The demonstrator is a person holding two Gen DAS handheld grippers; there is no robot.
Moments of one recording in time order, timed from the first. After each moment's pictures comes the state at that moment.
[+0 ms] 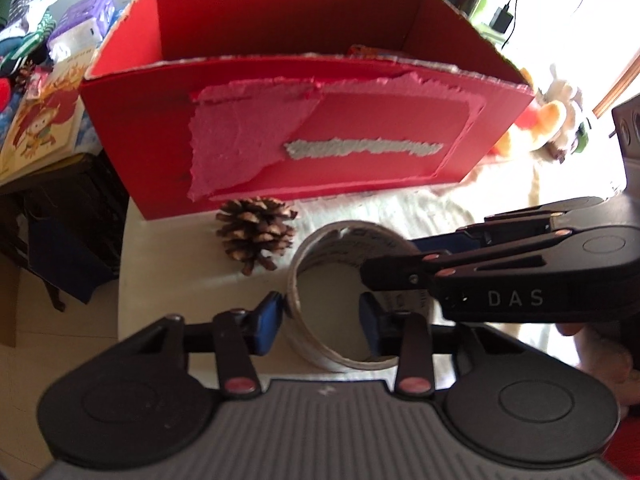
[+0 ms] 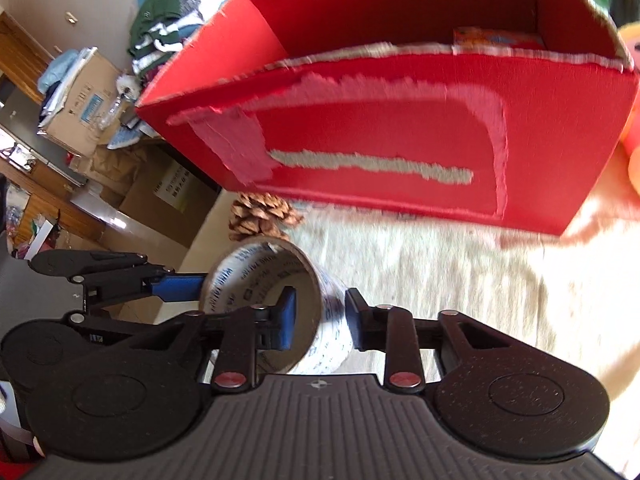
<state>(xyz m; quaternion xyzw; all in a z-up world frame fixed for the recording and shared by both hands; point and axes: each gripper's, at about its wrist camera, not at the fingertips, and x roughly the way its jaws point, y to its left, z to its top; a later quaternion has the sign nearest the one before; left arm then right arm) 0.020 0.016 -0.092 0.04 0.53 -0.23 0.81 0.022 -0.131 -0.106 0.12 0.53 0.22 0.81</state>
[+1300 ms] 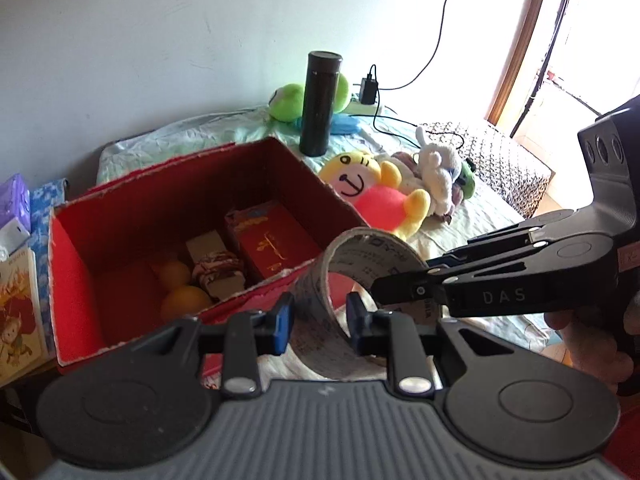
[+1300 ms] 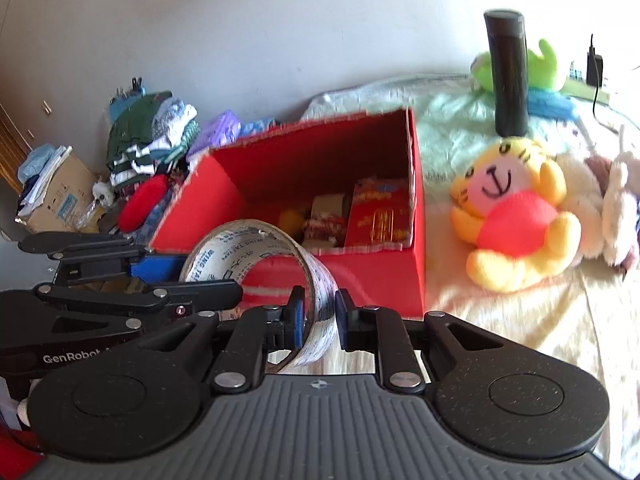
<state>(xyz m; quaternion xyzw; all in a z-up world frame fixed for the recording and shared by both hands) 0.021 -0.031 0.033 0.09 0.38 -0.39 0.83 -0.007 -0.207 0.008 0.14 0.39 0.12 0.90</state>
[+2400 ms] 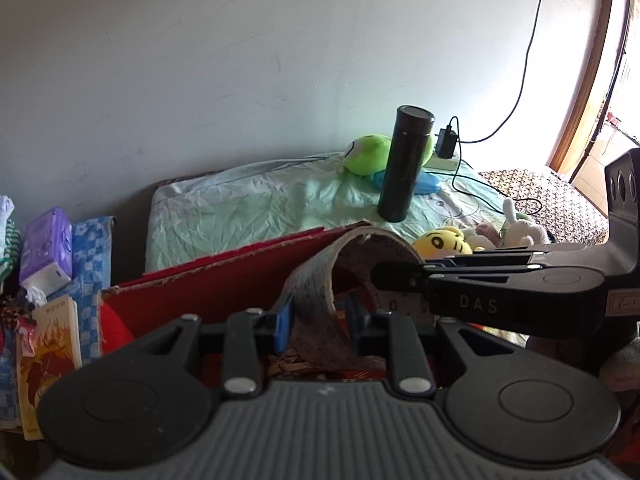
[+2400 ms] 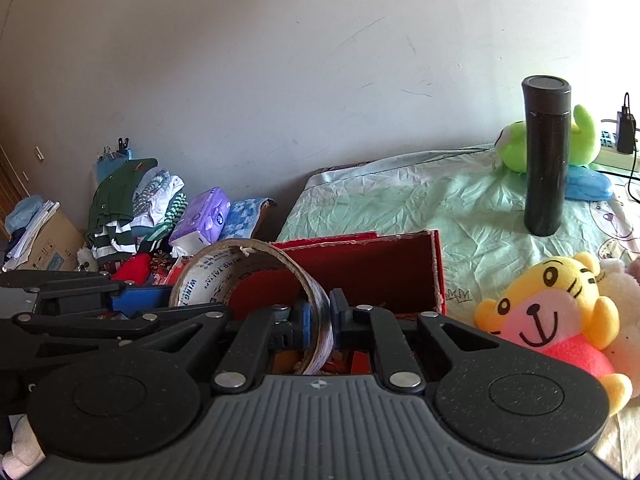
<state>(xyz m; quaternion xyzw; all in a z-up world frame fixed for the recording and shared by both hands) 0.128 -0.042 0.040 0.07 0.35 -0.31 0.88 0.105 -0.191 0.008 0.14 0.33 0.12 0.93</state>
